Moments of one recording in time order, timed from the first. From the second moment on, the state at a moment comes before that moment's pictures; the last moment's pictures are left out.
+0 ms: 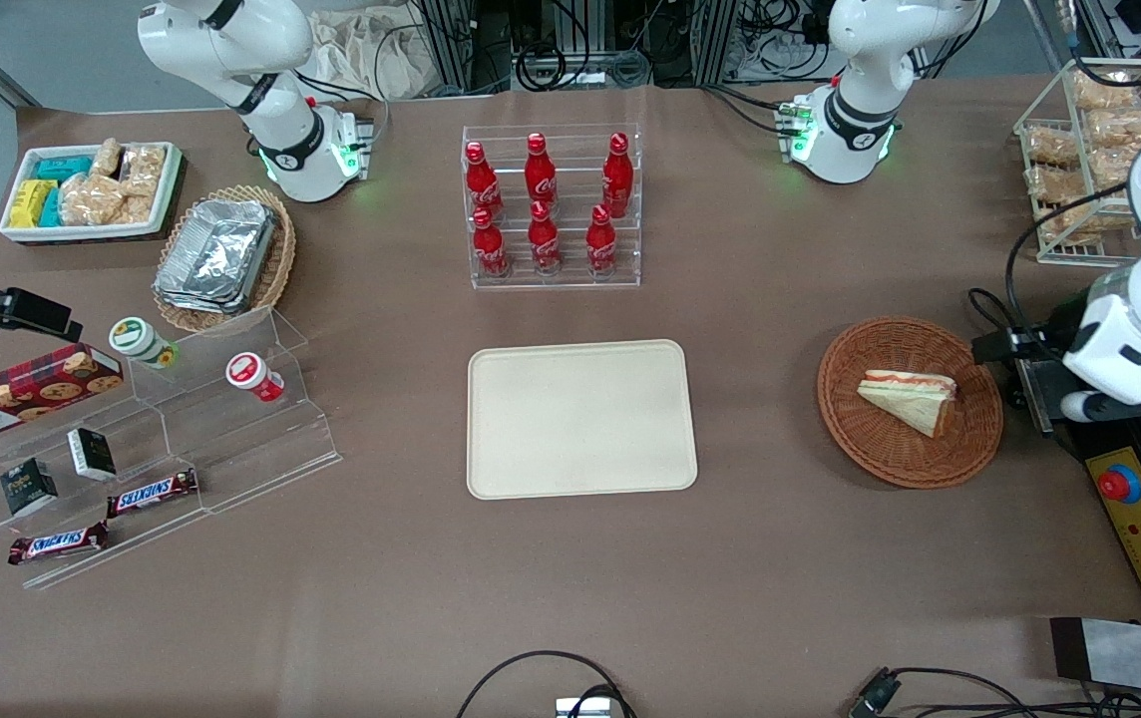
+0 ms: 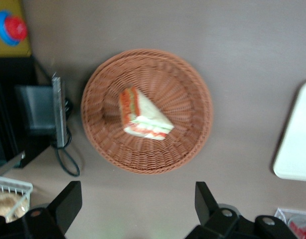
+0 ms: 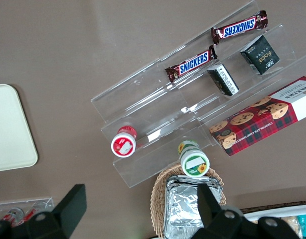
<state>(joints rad) 0.28 0.19 -0.29 -1.63 0.06 1.61 -0.22</state>
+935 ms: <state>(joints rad) 0.33 0.26 -0.26 -2.07 0.06 2.18 -0.73</state>
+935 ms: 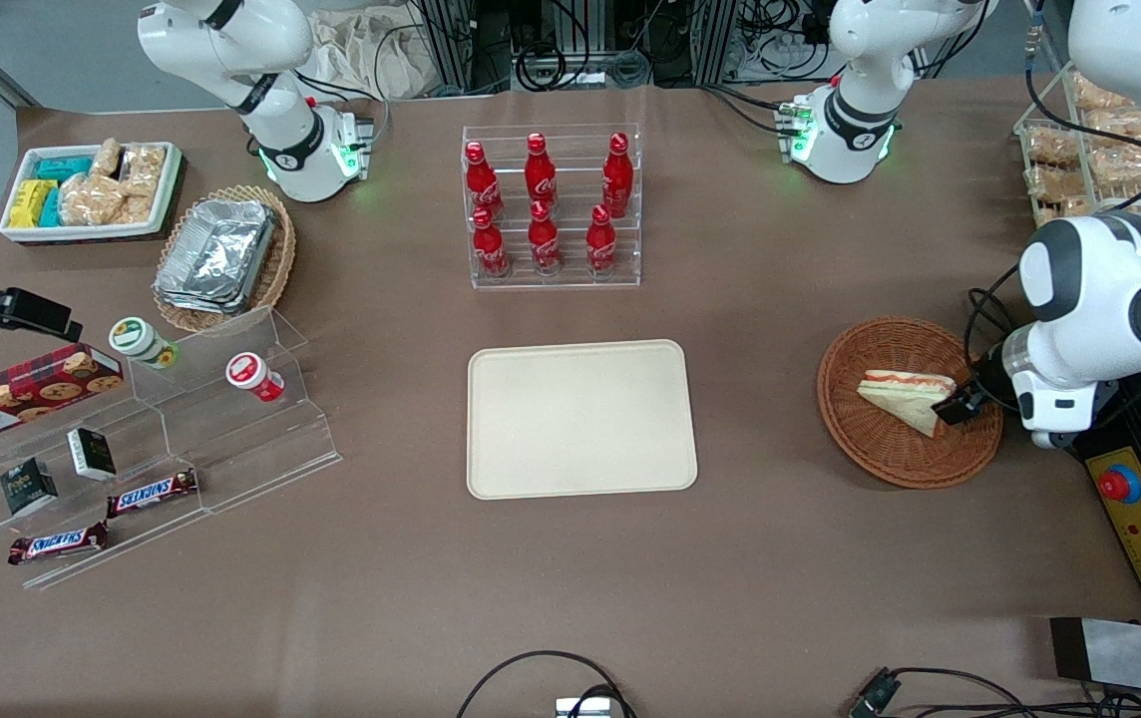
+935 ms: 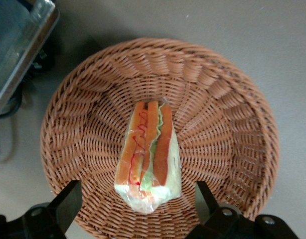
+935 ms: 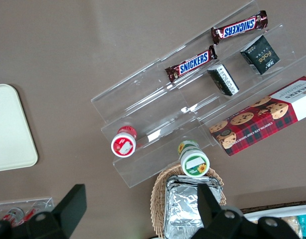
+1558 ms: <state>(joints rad) 0.33 0.35 -0.26 -2.08 0.06 2.26 -0.82</state>
